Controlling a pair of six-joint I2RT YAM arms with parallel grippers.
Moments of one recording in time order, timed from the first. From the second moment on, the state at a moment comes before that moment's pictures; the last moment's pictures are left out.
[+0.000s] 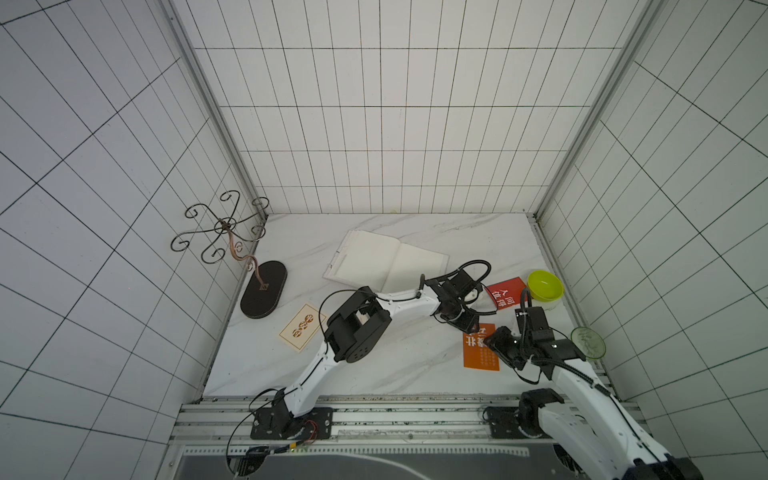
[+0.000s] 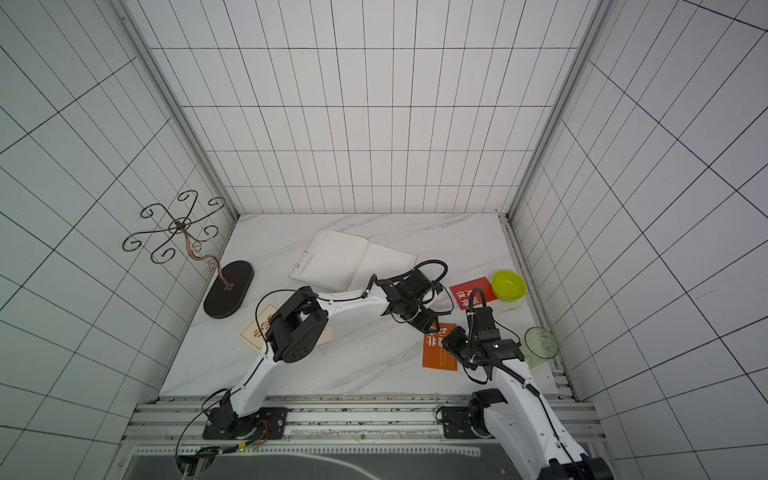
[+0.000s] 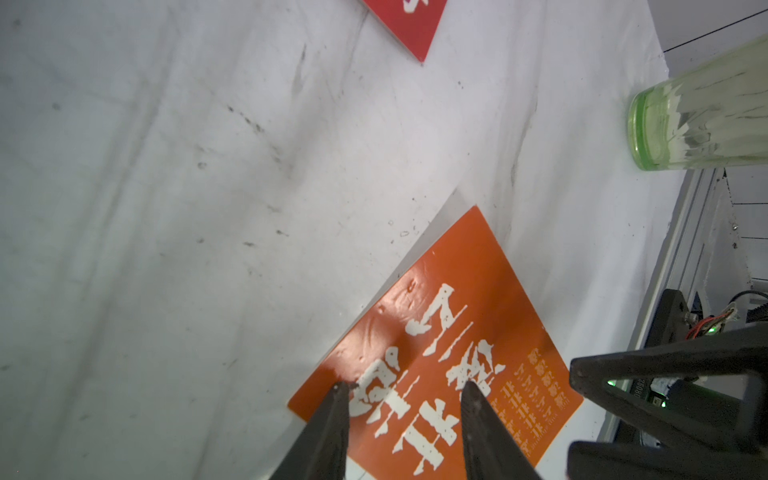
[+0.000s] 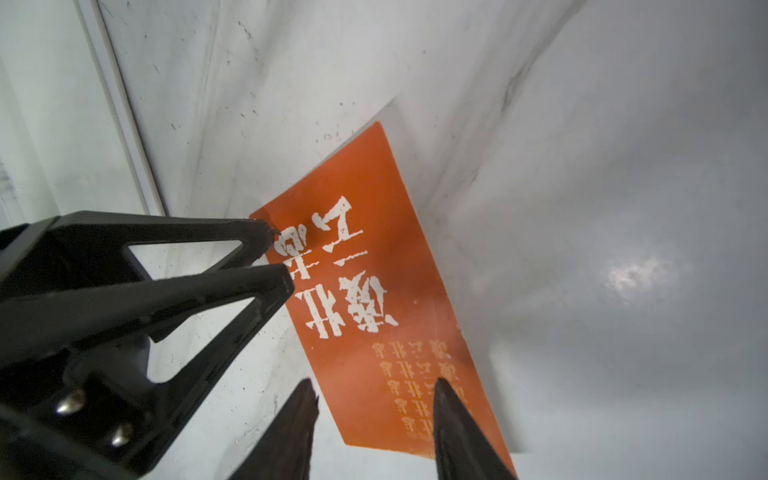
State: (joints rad) left arm -0.99 2.32 1.78 -0.48 0.41 -0.36; right arm 0.14 0.79 0.40 -0.69 -0.23 0.83
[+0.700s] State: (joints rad) left arm -0.99 2.32 1.78 -0.49 0.39 -0.35; right arm 0.09 0.84 0.31 -0.55 -0.33 0.80
